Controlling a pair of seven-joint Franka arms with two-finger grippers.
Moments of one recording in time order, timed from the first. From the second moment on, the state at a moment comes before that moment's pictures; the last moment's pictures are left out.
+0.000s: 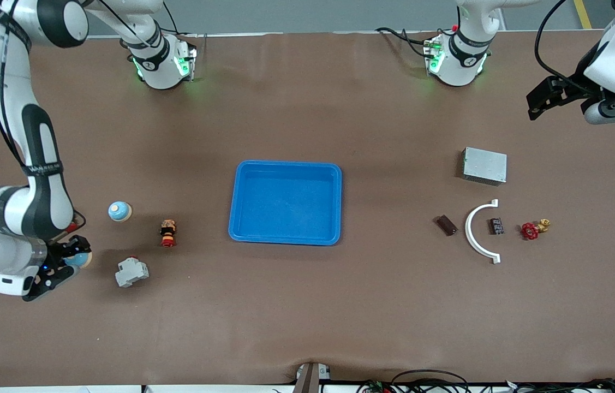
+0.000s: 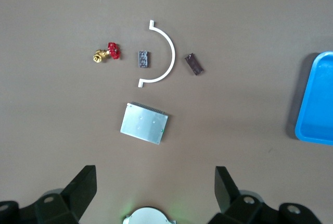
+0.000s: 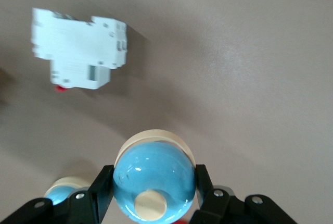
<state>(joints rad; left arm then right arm) 0.04 -0.07 -0.21 -1.56 0.04 1.44 -0.23 -0.11 0.79 -0.06 -1.34 -0.04 1.99 -0.75</state>
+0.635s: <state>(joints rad) 0.04 -0.07 -0.21 -1.56 0.04 1.49 -0.21 -0.11 0.87 -0.05 -1.33 -0.04 2.07 -0.77</state>
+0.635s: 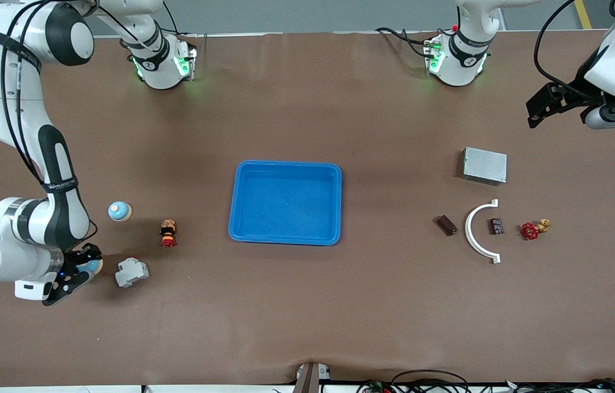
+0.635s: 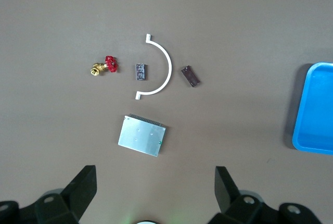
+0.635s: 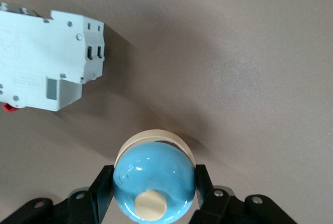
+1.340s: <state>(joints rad) 0.09 -0.05 -0.19 -1.55 -0.03 1.51 -0.20 -0.12 0.88 -0.05 -1.33 0.04 2.11 -0.77</state>
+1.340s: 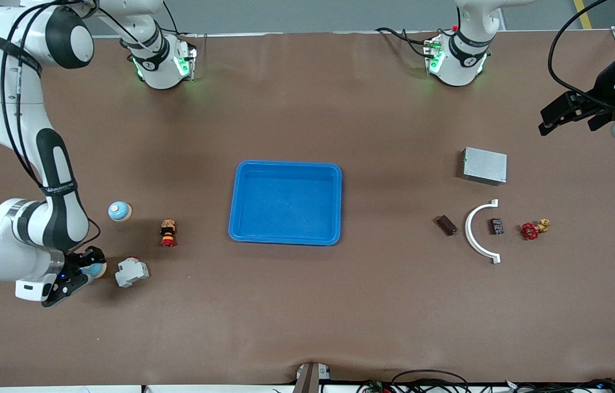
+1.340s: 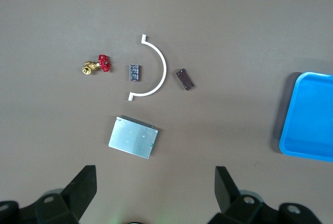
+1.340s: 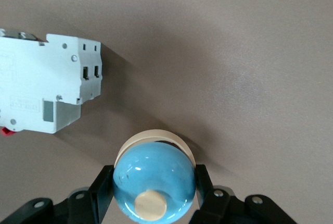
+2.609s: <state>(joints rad) 0.13 -0.11 -0.19 -1.60 -0.03 1.50 -0.20 0.04 0.47 -0.03 -1.32 0.04 1.55 -0.27</state>
